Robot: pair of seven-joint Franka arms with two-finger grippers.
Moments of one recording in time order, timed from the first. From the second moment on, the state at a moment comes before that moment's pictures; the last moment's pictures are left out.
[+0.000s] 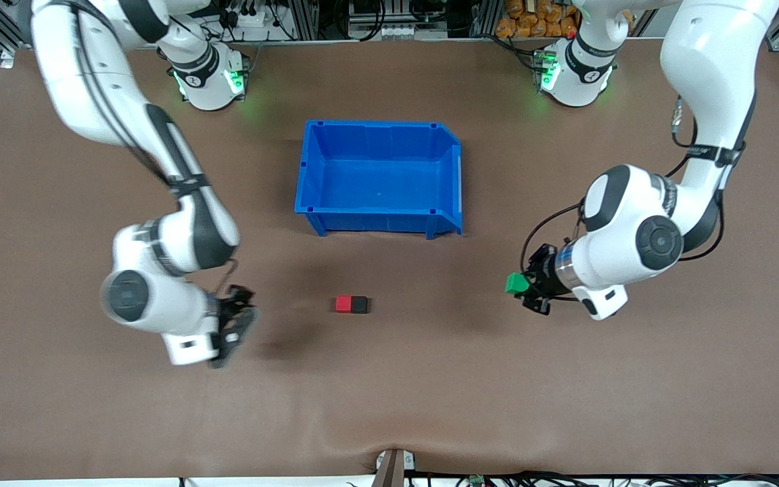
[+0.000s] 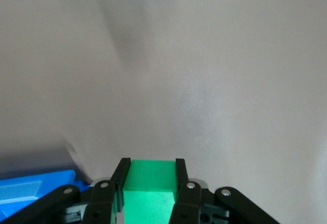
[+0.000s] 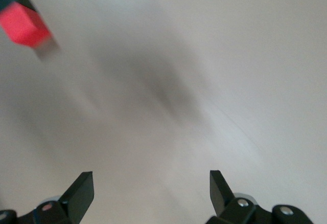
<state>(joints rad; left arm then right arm) 0.01 0.58 -0.42 -1.56 -0.04 2.09 -1.65 0.12 0.72 0.08 -1.31 0.01 2.01 -0.76</state>
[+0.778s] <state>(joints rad) -0.38 0.82 -0.23 -1.24 -0.04 2.15 -1.68 0.09 0.31 -0.12 -1.64 0.01 1.86 -0.24</state>
